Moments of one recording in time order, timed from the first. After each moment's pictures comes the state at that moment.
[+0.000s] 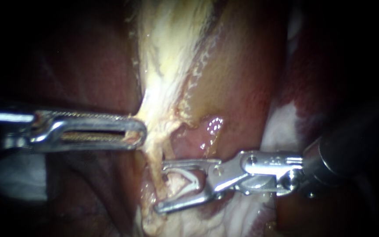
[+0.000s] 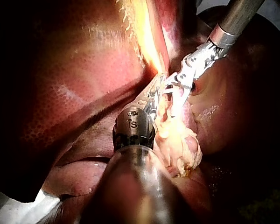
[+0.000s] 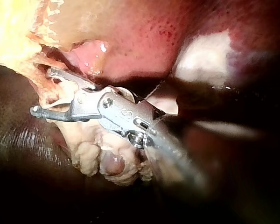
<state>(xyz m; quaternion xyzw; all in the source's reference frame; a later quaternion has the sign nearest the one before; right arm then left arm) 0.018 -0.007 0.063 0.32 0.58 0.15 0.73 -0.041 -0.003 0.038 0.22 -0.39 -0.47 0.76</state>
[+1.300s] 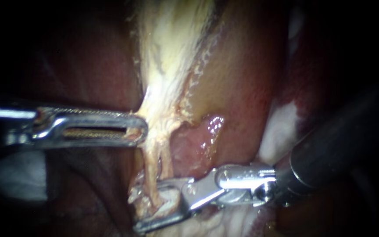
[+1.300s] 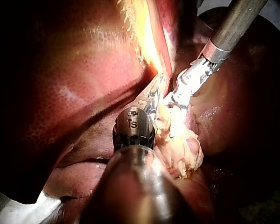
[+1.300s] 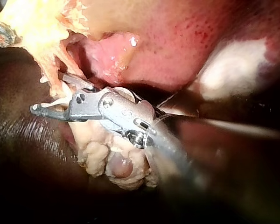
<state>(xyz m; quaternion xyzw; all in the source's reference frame) 0.021 -0.010 0.066 0.34 0.57 0.10 0.74 -0.041 -0.003 0.038 0.23 -0.39 -0.47 0.76</state>
